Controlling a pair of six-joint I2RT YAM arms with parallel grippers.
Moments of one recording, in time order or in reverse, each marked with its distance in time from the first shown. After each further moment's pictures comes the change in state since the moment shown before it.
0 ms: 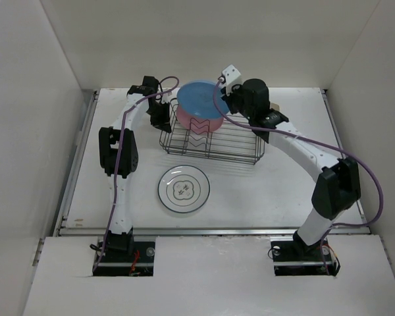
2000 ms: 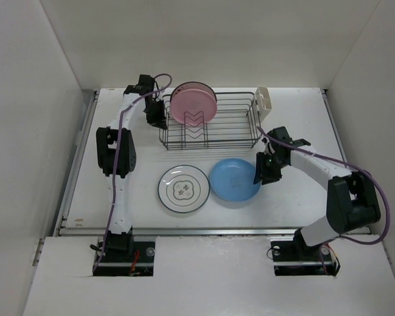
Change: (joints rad) left arm 0.024 -0.016 -0.016 0.049 -0.075 -0.093; right arm -0.246 -0.205 -0.534 -0.746 -0.275 0.662
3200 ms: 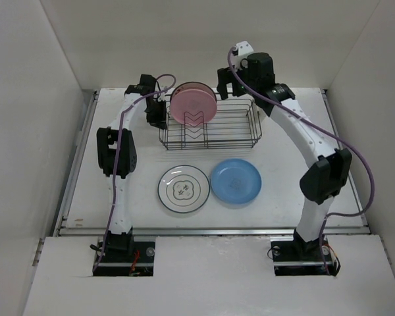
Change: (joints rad) left arm -0.008 -0.001 0.005 0.000 -0.025 0.105; right arm 0.160 0.346 0.999 0.249 0.225 -0.331
